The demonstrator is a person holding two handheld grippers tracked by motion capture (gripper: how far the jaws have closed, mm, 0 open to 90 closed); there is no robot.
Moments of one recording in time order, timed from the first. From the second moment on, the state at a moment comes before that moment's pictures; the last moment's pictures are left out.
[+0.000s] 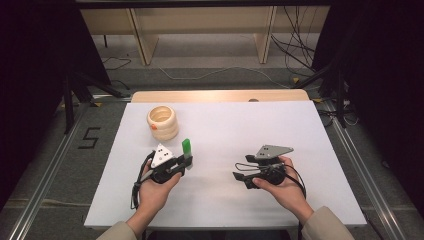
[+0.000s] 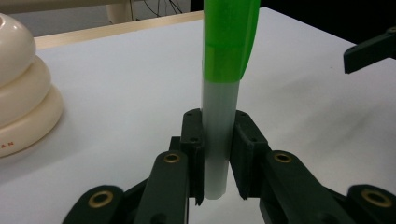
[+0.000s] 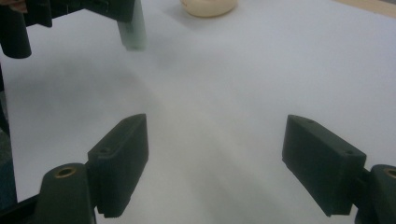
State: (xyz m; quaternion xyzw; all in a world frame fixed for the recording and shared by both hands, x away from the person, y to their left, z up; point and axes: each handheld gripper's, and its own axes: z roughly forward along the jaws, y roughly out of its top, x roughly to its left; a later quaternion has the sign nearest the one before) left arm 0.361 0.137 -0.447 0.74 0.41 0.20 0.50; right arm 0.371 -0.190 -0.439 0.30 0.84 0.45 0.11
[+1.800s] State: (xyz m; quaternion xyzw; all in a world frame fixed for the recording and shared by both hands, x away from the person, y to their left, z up) left arm 0.391 0.178 -0.424 0.70 0.44 0.26 0.49; right arm 0.346 -0.243 -0.467 0.33 0.84 0.42 0.10
